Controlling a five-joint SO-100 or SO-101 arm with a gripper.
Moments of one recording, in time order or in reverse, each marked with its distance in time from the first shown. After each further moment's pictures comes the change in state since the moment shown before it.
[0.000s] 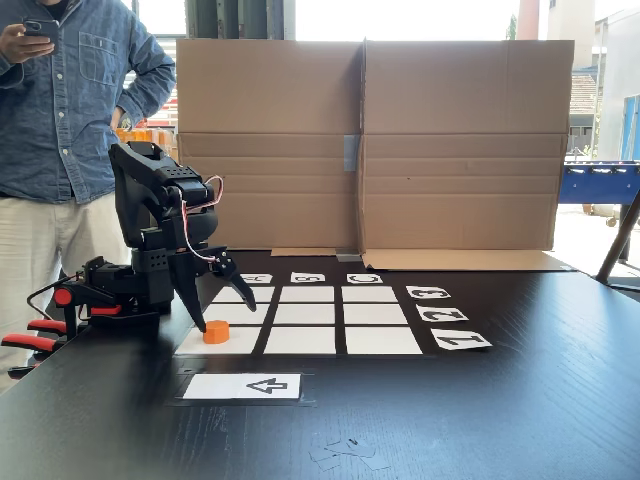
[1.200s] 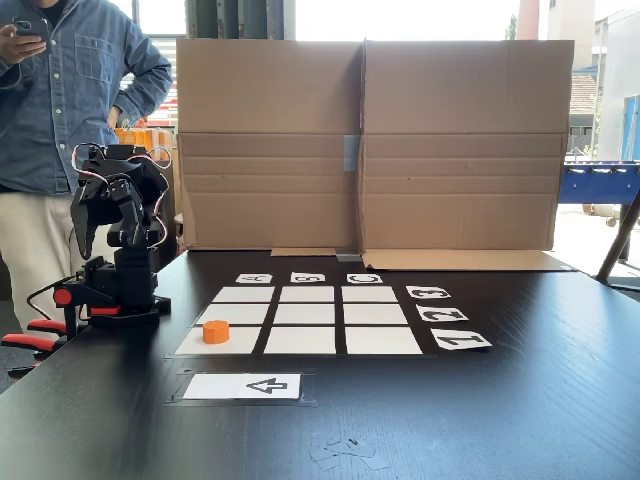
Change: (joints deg) arm 40.1 48.0 8.9 0.6 0.5
